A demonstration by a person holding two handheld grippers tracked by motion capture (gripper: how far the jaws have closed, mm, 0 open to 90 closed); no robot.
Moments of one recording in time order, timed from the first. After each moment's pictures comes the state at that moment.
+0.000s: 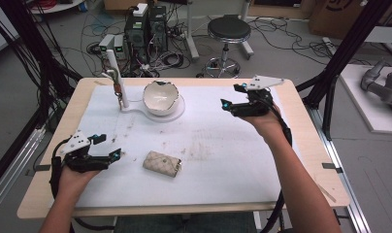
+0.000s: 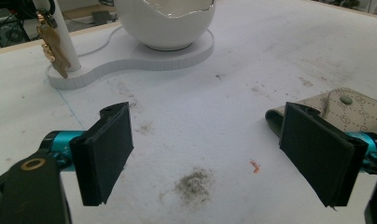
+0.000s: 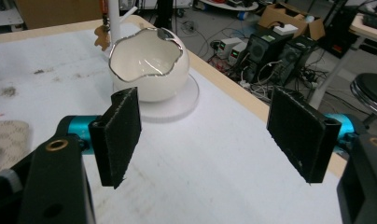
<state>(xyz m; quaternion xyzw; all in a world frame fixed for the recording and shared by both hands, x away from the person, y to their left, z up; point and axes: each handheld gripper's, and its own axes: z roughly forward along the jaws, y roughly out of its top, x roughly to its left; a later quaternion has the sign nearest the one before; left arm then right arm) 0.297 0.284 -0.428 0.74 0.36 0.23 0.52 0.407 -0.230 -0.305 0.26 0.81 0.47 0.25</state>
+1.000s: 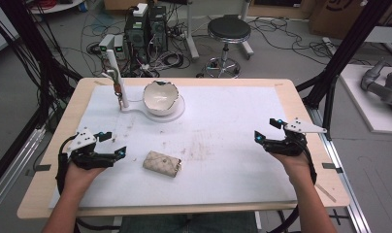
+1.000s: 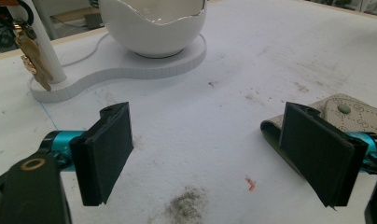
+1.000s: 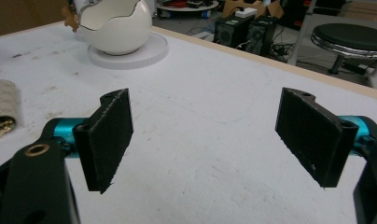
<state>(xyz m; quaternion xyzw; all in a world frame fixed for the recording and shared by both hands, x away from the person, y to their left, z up) 0.306 0.273 -0.426 0.75 0.35 0.22 0.52 0.336 -0.326 -0.385 0.36 0.74 0.50 0.25</state>
